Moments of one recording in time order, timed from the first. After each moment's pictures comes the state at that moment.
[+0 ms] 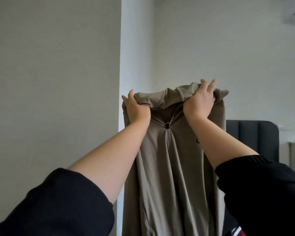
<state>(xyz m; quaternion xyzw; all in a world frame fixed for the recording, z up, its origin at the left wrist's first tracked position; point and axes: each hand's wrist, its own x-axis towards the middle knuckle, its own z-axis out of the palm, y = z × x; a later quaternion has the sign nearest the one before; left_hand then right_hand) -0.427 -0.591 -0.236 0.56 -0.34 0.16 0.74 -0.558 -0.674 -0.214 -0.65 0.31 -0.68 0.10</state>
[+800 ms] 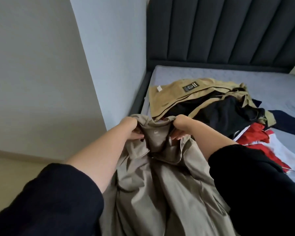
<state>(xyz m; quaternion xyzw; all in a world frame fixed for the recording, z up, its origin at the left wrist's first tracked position) -0.303 -0.718 -0.614 0.80 -0.16 -0.38 0.44 -0.442 -0.849 -0.620 -0.75 0.51 0.04 0.42</state>
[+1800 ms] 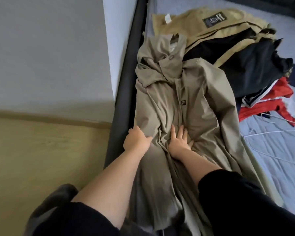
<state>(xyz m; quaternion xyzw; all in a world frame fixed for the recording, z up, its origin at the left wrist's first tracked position) -0.287 -0.641 -0.848 0.88 -0.28 -0.36 0.14 -0.425 -0.721 -0.887 -0.77 0.57 0.20 0.19</state>
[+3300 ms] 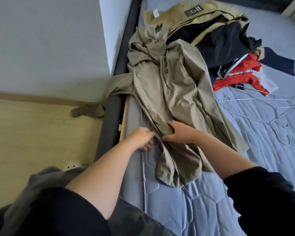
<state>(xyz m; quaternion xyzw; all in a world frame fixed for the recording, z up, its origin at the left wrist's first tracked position) -0.409 -0.512 -0.822 0.73 -0.28 -0.56 0.29 -0.551 -0.630 -0.808 -0.86 0.41 0.18 0.26</state>
